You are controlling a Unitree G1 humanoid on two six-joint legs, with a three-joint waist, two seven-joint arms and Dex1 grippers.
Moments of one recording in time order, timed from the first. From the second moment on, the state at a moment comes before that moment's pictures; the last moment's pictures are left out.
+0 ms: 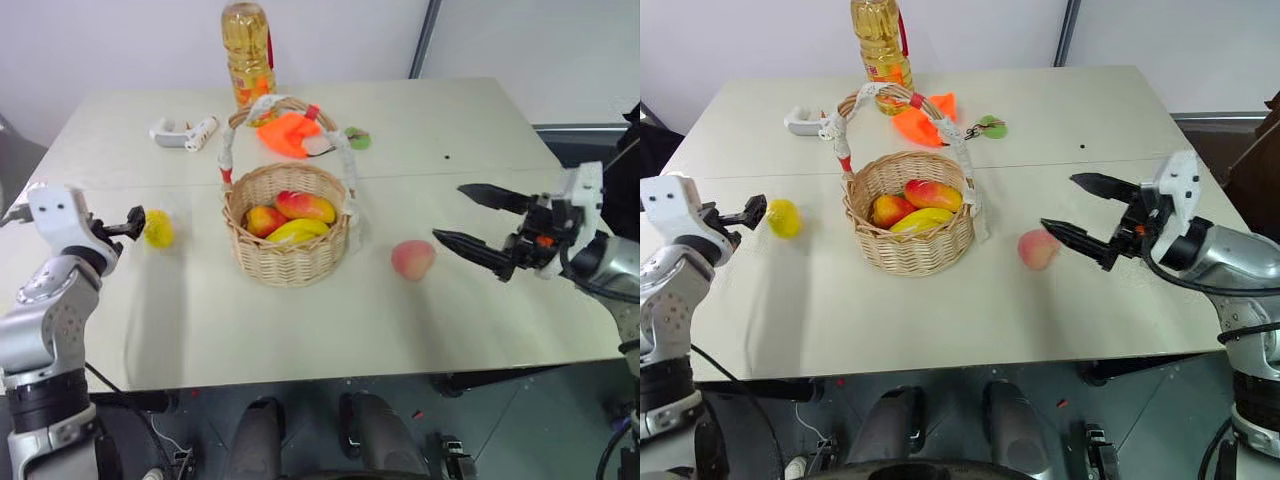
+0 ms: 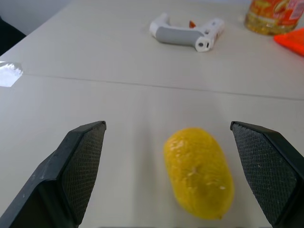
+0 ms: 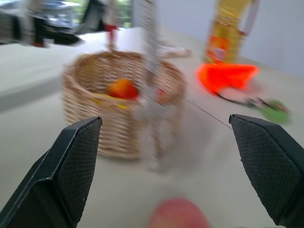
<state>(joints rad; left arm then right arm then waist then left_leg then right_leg) -0.31 0.57 0.44 -0.13 -0.46 0.77 -0.06 -0.24 -0.84 -0.31 -0.43 0.78 0.57 0.91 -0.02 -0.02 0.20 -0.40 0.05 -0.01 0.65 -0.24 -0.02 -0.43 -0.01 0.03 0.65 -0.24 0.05</state>
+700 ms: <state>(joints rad) -0.54 0.54 0.30 0.15 -0.36 0.93 -0.07 -0.31 -0.76 -0.14 -0.55 0.81 0.61 0.84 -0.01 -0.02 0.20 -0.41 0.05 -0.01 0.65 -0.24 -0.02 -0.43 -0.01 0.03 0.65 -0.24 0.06</state>
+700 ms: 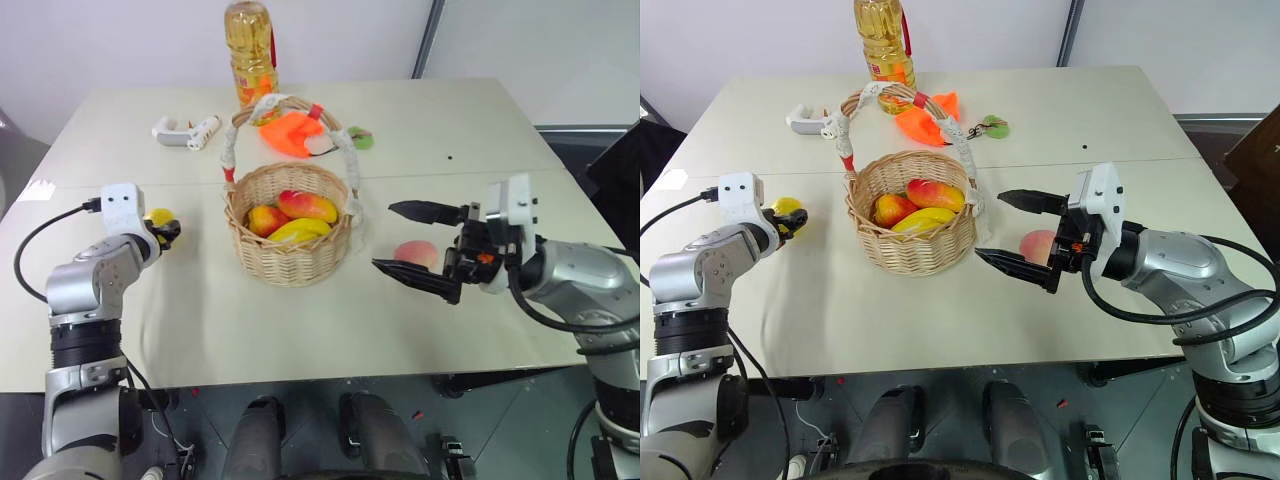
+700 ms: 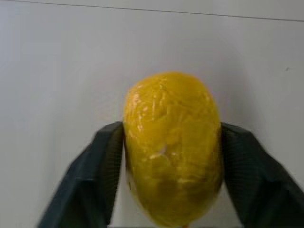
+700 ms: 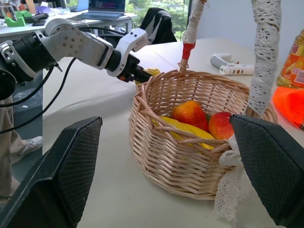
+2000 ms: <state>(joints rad) -0.50 0.67 0.03 -0.39 -0.68 0.74 -0.82 -0.24 -0.79 -0.05 -0.27 0.44 0.51 0.80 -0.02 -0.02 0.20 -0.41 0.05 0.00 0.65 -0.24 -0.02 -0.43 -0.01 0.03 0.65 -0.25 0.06</state>
